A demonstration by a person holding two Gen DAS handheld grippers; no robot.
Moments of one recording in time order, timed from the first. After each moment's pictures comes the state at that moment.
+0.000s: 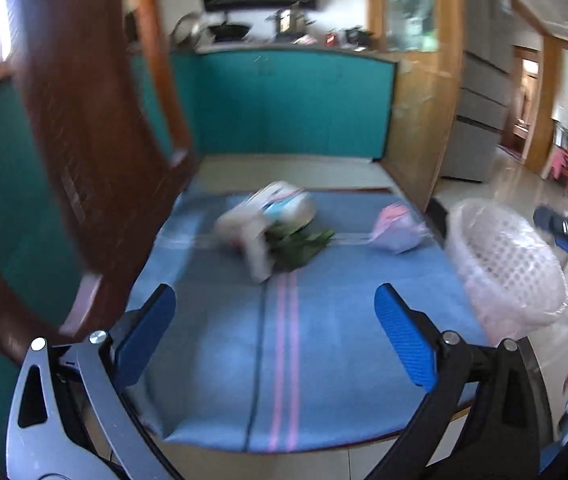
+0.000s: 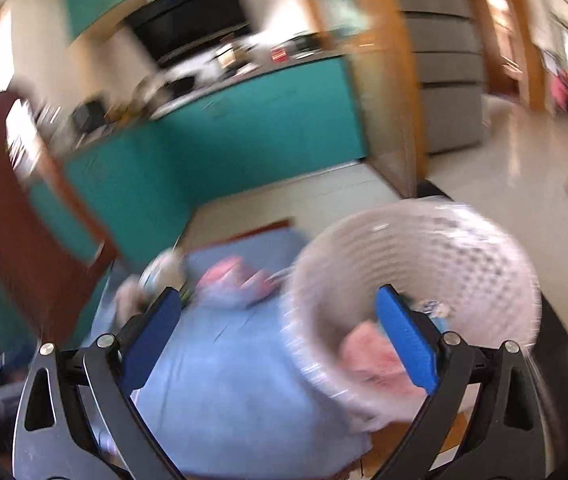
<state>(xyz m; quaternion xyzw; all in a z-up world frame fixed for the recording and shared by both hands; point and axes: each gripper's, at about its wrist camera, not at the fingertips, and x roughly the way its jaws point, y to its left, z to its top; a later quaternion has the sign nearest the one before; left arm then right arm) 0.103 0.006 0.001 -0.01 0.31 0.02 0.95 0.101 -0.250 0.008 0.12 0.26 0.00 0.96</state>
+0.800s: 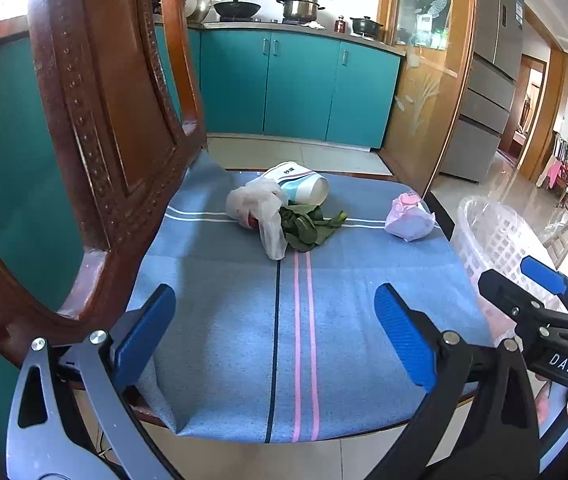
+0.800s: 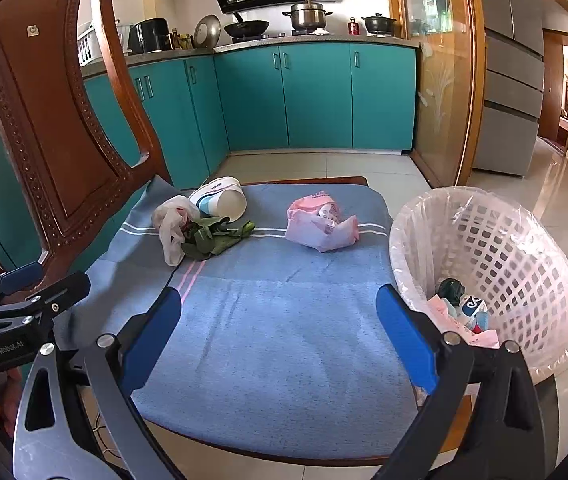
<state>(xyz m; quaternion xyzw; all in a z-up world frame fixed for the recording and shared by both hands) 0.110 0.027 -0.009 -0.03 0.34 0.01 0.94 0.106 -0.161 -0.018 0.02 0.31 0.05 0.95</state>
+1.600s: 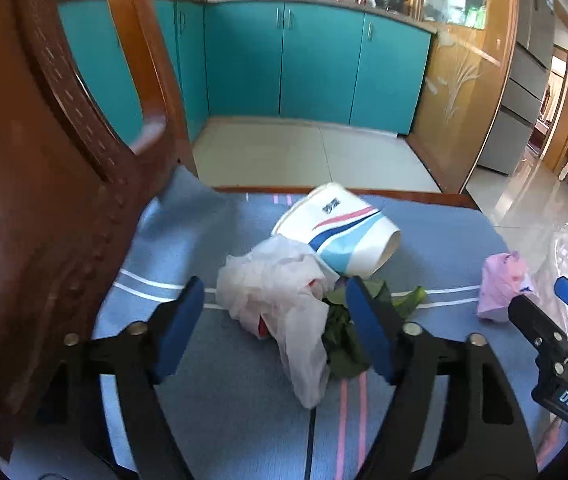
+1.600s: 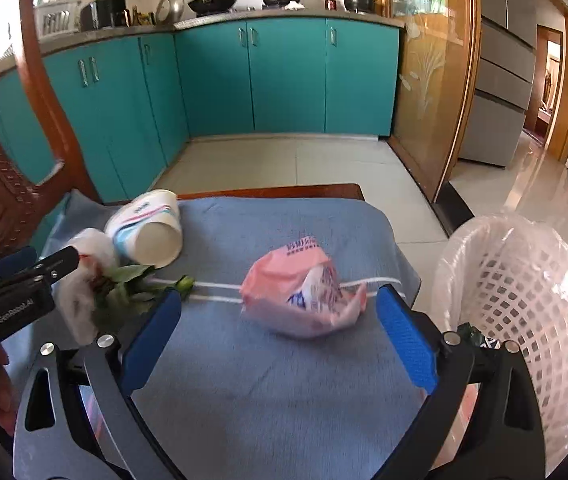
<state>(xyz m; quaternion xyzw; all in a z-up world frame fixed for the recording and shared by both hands) 0.296 0.047 -0.060 -0.03 0.39 0.03 0.92 0.260 -0.160 -0.057 0.01 0.35 -0.02 0.94</state>
